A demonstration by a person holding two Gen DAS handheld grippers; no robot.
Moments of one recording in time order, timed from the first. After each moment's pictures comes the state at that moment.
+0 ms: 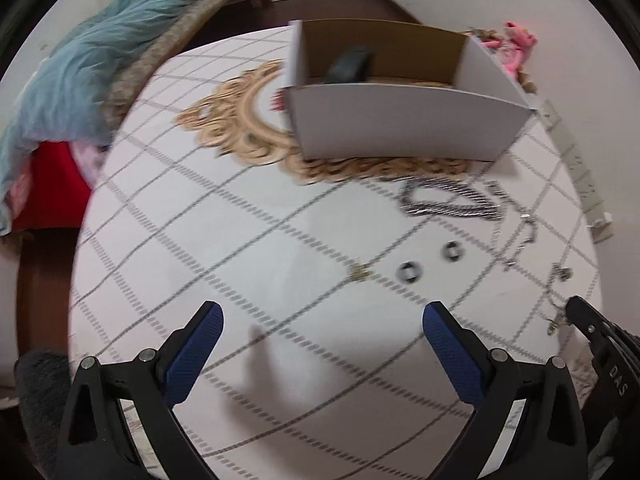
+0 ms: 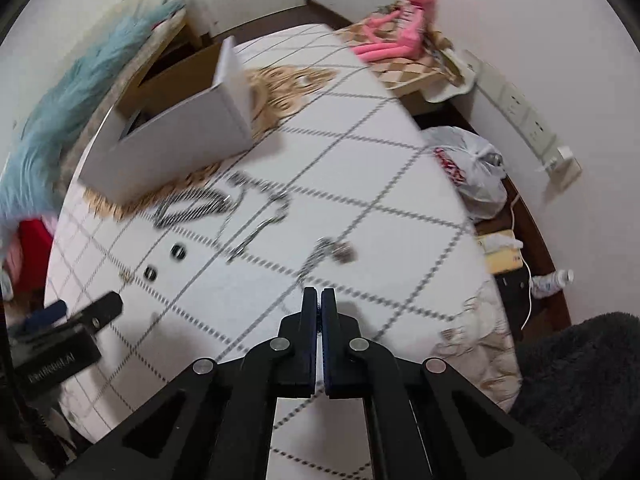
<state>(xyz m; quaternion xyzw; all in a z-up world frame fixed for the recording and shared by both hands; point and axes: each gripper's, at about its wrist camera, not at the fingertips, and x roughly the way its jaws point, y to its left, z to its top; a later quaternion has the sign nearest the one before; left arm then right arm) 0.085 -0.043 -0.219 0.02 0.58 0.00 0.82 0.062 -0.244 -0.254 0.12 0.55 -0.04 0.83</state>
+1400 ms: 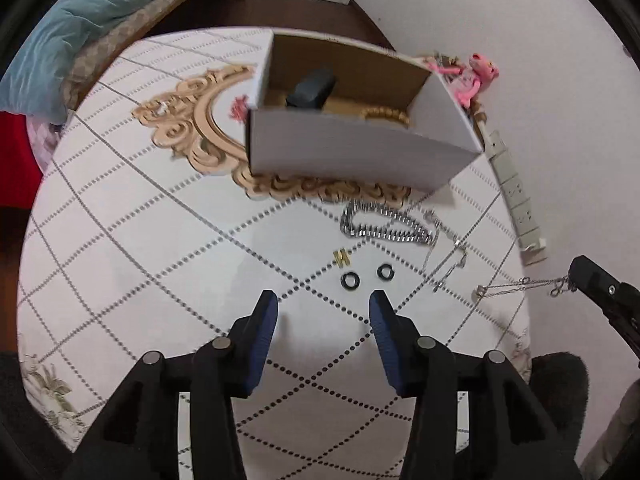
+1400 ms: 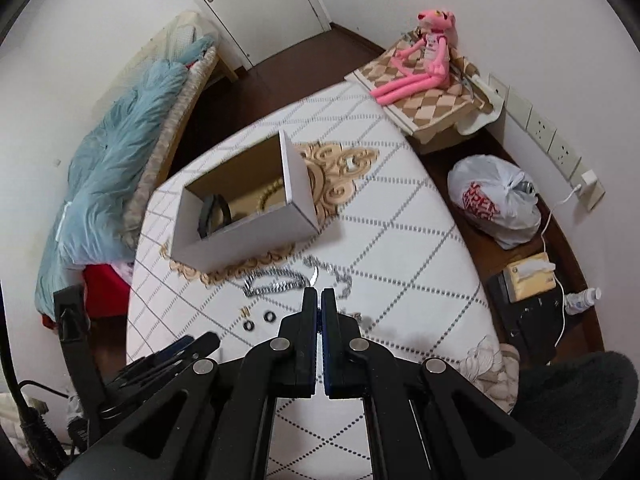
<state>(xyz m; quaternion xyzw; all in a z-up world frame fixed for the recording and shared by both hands) 0.092 -0.029 -0.208 -0.09 0.58 -0.08 0.81 0.081 -0.258 -0.175 0.20 0.51 0.03 0.84</state>
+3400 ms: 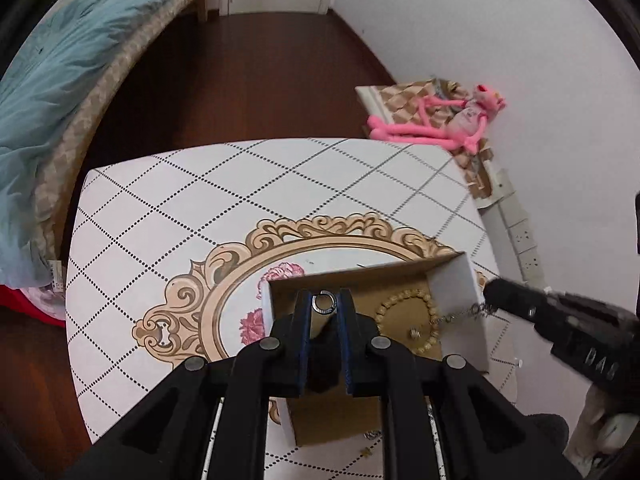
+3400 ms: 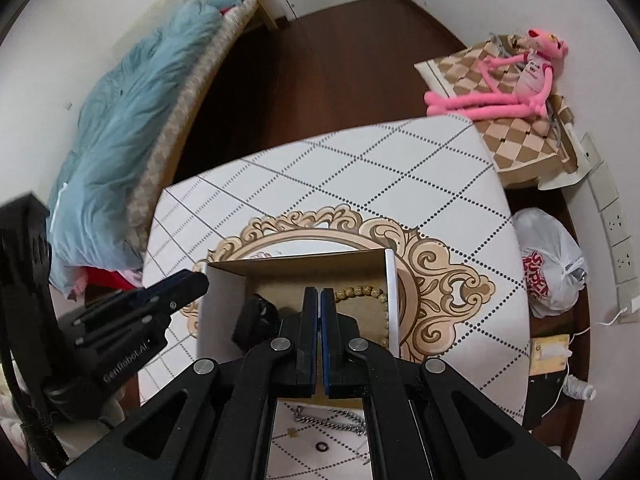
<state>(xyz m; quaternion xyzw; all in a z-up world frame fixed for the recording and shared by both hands) 0.293 -0.009 -0.149 -0.05 0.57 -0.10 0.81 0.298 -0.191 -0.169 0.13 0.58 0.11 0.80</state>
